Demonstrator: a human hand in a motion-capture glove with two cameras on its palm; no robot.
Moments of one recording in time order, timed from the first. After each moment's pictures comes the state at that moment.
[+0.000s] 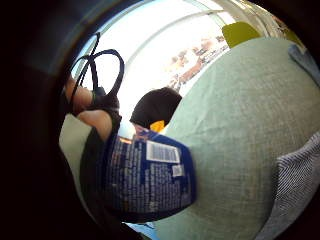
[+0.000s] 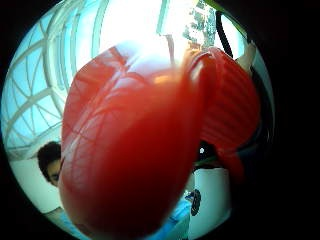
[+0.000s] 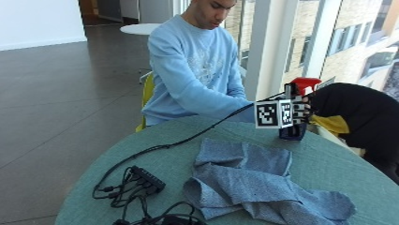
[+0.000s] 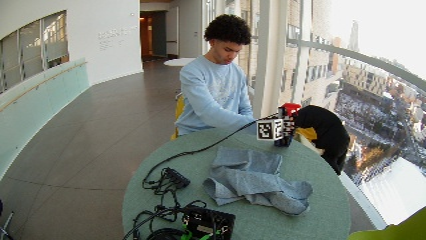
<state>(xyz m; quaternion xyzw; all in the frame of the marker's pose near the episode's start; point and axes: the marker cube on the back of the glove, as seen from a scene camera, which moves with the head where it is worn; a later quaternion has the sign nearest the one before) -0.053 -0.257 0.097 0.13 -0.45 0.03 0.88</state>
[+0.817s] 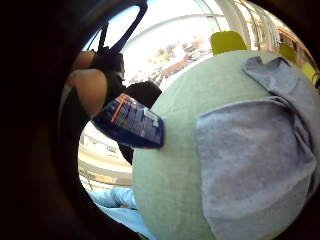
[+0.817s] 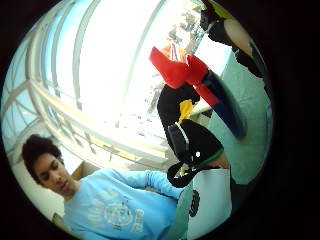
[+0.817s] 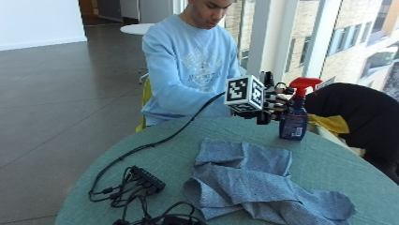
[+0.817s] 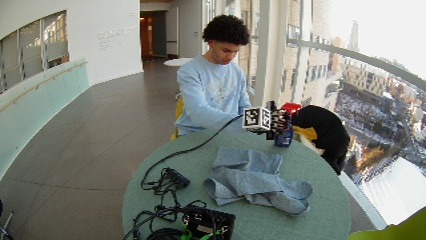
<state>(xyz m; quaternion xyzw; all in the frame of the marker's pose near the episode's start) -0.013 -0.179 0.032 0.10 -0.29 0.04 0.95</state>
